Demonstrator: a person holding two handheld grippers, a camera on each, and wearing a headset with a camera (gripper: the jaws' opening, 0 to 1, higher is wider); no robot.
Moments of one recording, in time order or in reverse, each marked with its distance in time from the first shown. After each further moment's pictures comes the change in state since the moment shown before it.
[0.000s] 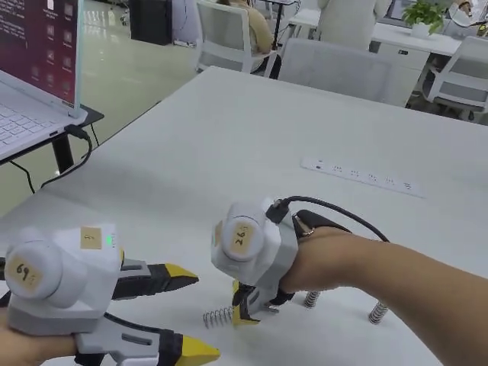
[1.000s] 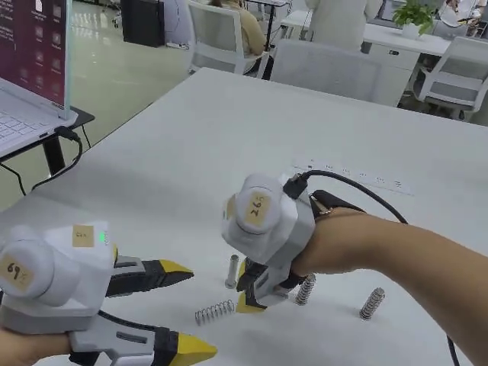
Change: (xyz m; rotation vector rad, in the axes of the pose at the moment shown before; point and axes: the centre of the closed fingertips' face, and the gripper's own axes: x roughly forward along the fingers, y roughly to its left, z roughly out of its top) left arm 0.002 -0.002 0.006 0.014 -0.009 0.002; right arm -0.031 0.000 0.000 0.053 -0.041 -0.020
